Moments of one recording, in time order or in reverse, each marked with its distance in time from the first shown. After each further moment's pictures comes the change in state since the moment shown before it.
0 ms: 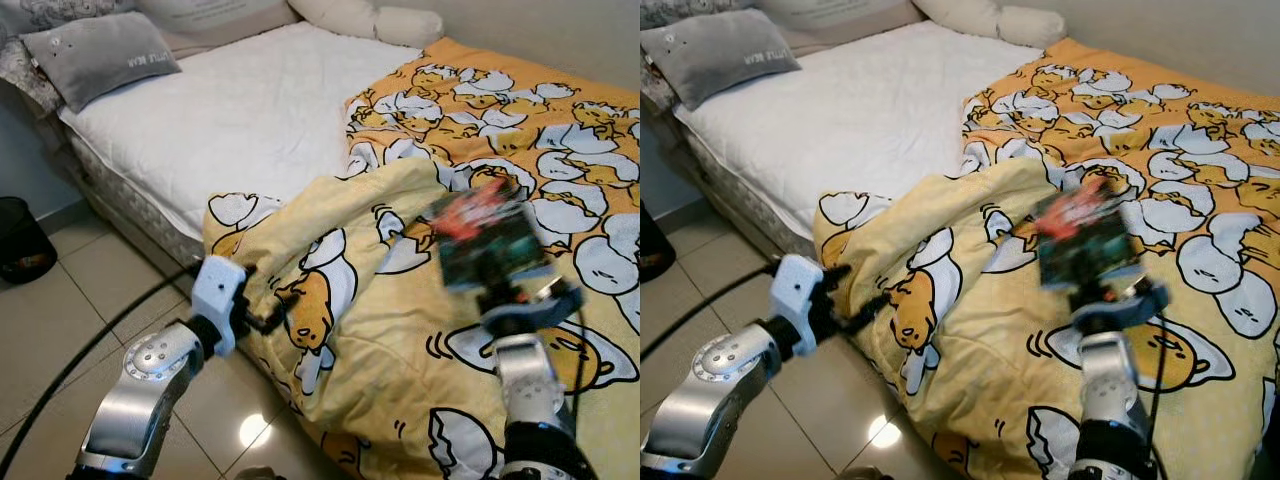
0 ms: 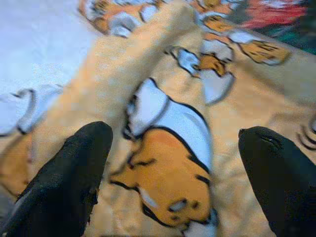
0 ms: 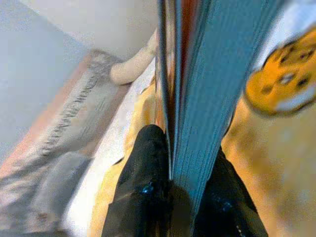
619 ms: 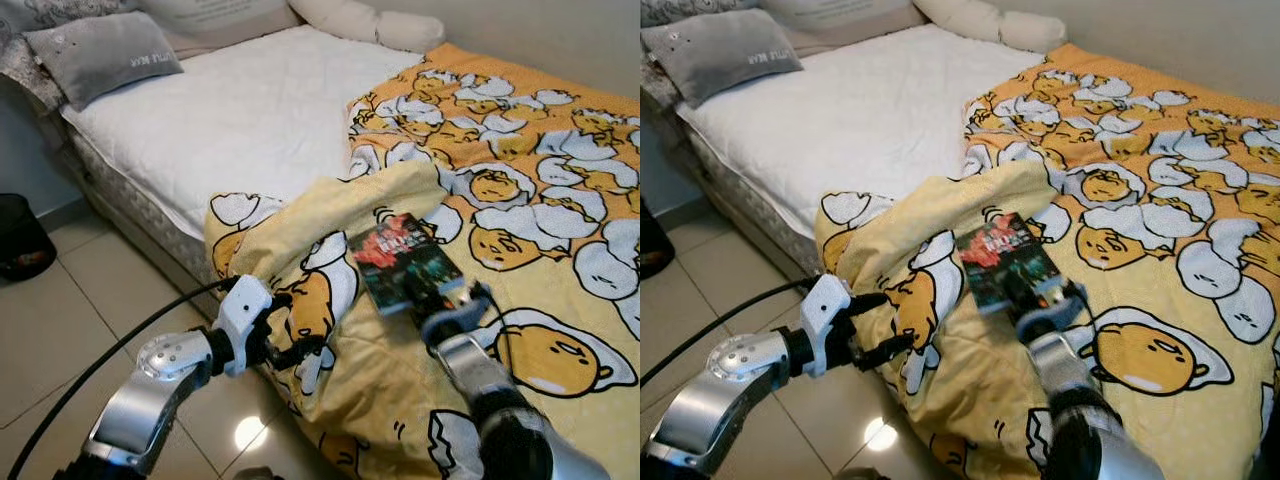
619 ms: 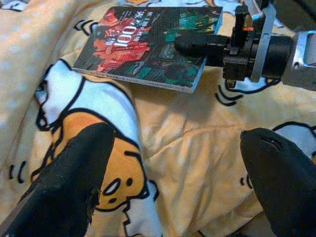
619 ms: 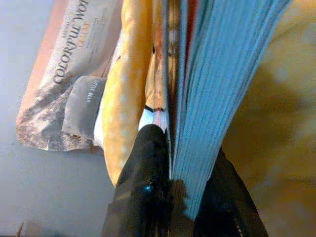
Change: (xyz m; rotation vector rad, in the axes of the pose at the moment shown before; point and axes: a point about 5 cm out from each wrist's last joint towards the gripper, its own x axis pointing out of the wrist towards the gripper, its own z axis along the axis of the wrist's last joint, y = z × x) left arm 0.001 -0.024 -0.018 0.025 0.117 -0.403; right arm 0.005 -0.013 -0.077 0.201 0.396 0.027
